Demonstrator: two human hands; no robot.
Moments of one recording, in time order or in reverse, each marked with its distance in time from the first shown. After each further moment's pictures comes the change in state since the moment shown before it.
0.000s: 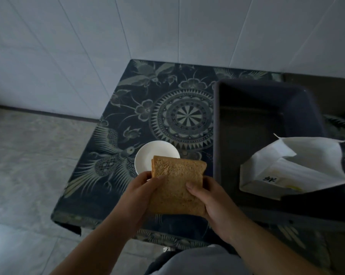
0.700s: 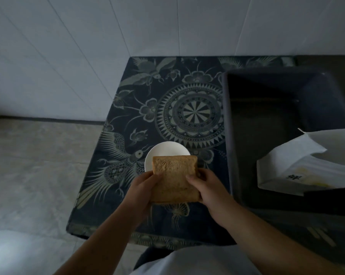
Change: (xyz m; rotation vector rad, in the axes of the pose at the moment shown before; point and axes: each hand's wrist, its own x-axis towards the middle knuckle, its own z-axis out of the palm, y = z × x) left_hand 0.066 0.000 -0.045 0.041 0.045 -0.050; right_hand 0.076 0.020 0.025 -0.059 0.093 -0.022
